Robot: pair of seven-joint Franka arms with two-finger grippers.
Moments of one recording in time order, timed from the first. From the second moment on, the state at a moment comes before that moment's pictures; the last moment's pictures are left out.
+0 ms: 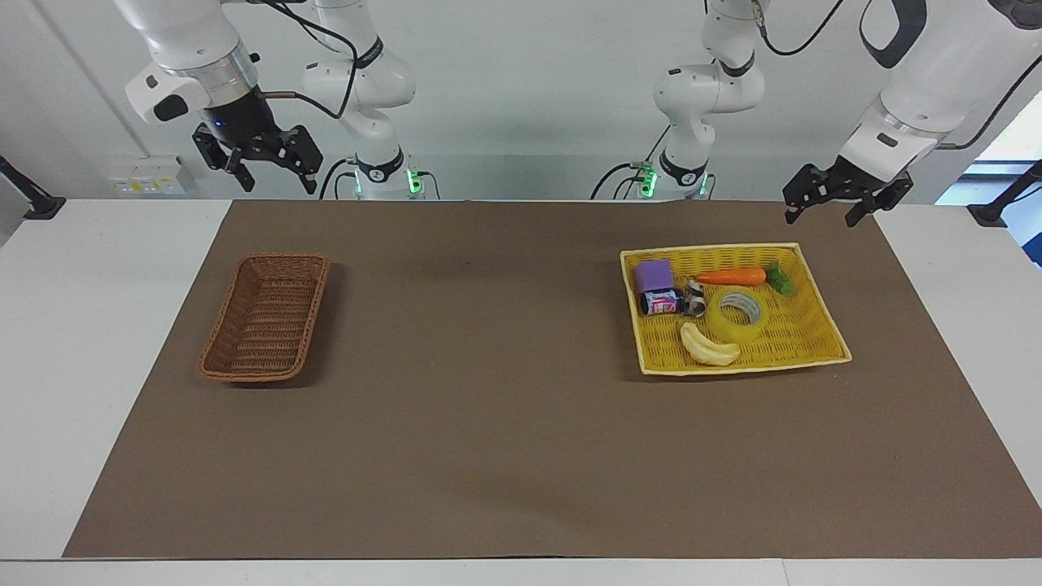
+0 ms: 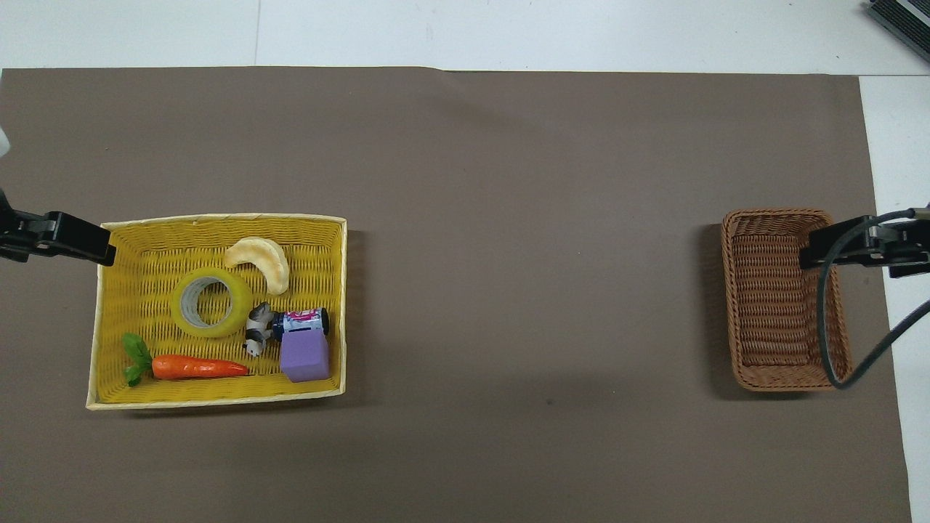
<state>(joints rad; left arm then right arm) 0.02 0.03 -0.07 -1.52 -0.02 1.45 0.05 0.07 -0.03 -0.06 -1.50 0.04 1.43 0.12</state>
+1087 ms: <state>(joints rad) 0.02 0.03 -0.07 -1.52 -0.02 1.45 0.05 0.07 -0.03 -0.06 -1.50 0.04 1.43 0.12</state>
